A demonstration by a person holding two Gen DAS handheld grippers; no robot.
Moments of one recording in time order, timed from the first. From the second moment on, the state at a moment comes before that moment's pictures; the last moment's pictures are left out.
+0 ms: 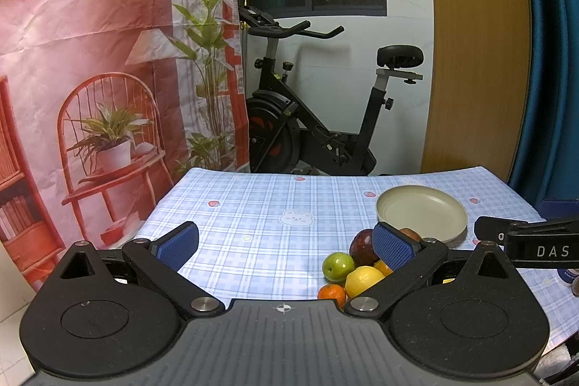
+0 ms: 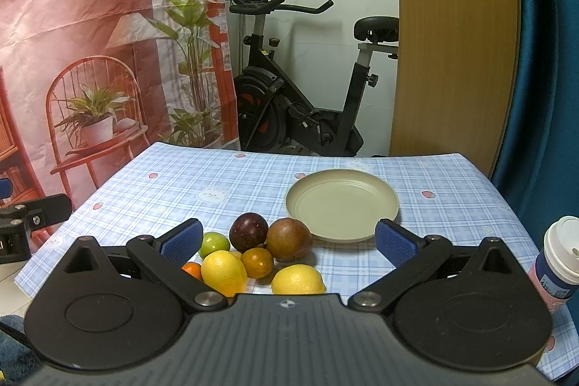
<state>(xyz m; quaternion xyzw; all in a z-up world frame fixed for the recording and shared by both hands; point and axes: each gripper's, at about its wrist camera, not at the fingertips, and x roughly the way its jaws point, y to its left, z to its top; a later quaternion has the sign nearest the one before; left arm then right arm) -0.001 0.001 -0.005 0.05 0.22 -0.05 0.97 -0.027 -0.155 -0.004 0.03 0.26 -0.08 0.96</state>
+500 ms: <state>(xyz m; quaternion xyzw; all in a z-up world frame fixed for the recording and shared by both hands) 0.005 0.008 -0.003 0.04 0.21 -0.04 0.98 -0.027 -0.153 -0.003 0.04 0.26 -0.05 0.96</state>
